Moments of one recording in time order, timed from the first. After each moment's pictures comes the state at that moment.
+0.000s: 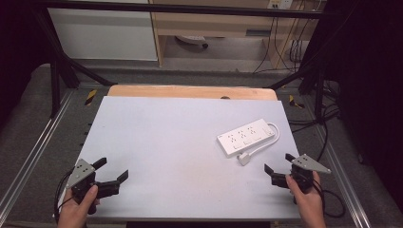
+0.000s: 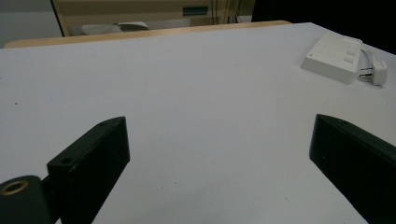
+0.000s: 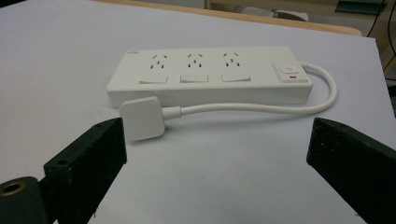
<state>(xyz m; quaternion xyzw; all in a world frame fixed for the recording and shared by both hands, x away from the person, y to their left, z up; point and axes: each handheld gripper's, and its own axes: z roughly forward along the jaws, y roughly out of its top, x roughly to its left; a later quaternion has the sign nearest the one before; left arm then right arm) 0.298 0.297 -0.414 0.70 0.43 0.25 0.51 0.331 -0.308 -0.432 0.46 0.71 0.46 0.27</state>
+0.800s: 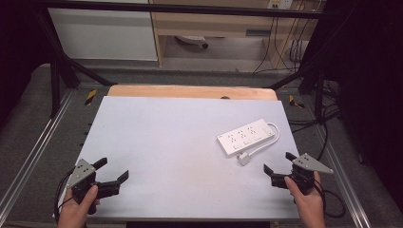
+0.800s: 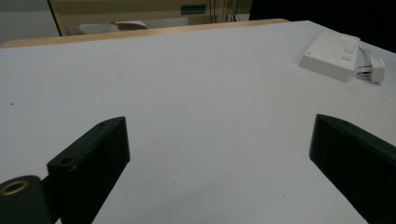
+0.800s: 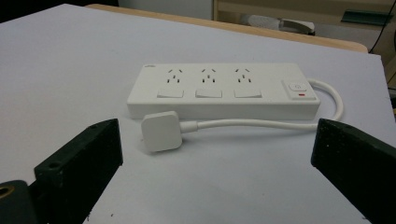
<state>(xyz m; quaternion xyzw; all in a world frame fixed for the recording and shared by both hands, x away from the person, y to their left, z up) 0.297 0.296 -0.414 0.71 0.43 0.25 0.50 0.324 -0.301 -0.415 0.44 0.71 0.47 0.27</state>
